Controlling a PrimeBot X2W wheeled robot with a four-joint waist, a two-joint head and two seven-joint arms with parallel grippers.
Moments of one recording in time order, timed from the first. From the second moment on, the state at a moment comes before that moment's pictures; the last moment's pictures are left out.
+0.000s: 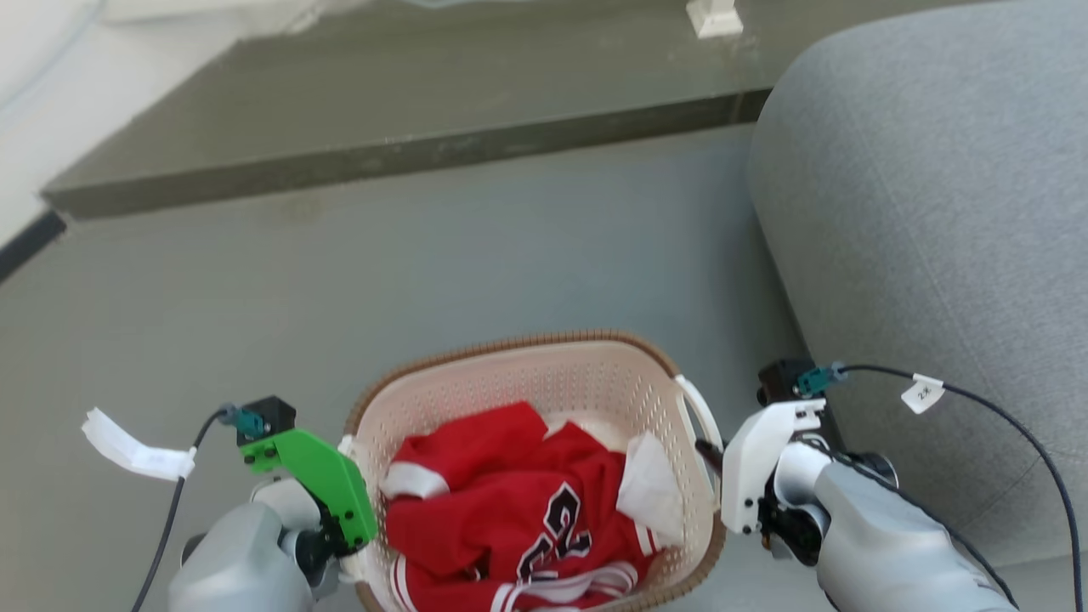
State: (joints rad) left arm -0.62 -0.01 -0.38 1.28 -0.72 -0.13 0.20; right arm -0.53 -0.03 0.62 1.12 0.64 0.14 0.10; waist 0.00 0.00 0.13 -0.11
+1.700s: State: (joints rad) left arm -0.51 -0.01 -0.41 1.29 -0.78 -0.13 0.31; right arm -0.45 -0.03 0.71 1.13 0.77 0.14 0.23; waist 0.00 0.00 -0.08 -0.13
